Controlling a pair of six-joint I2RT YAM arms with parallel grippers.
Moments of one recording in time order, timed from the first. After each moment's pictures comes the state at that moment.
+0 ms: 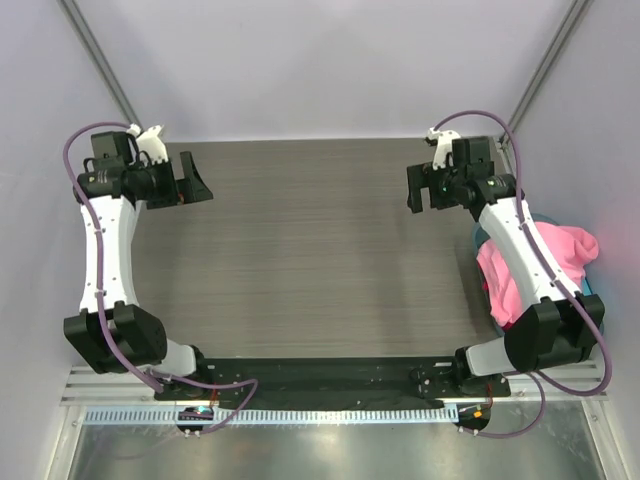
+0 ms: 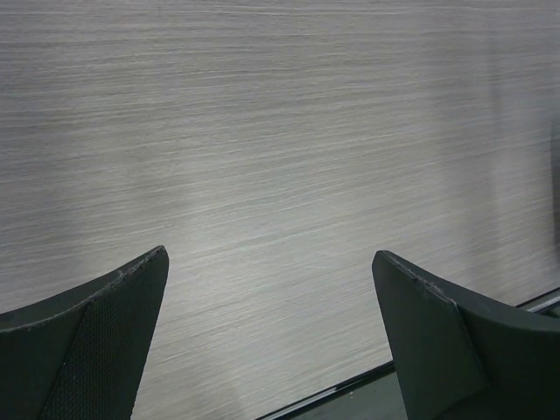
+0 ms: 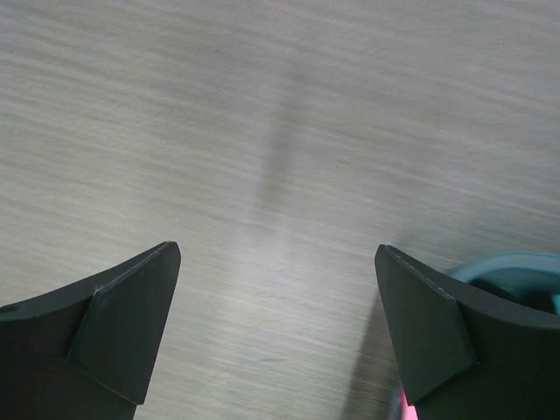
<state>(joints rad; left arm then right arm) 0.23 1.43 1.57 -0.99 0.55 0.03 0.15 1.41 1.34 -0.70 -0.12 -0.06</state>
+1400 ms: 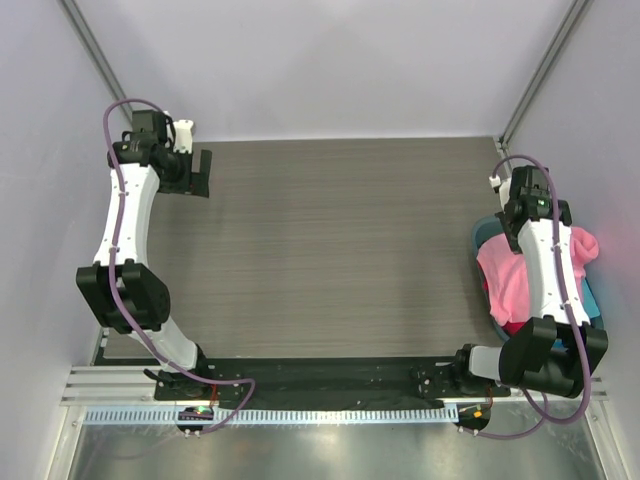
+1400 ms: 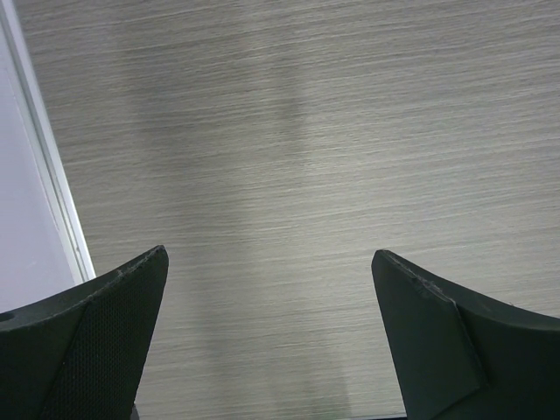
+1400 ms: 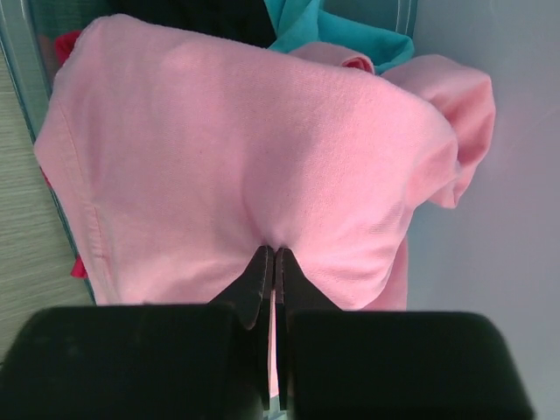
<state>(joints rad) 0.08 1.68 1.77 -1.05 0.10 0.17 -0.23 1.28 1.20 -0.97 0.40 -0.48</state>
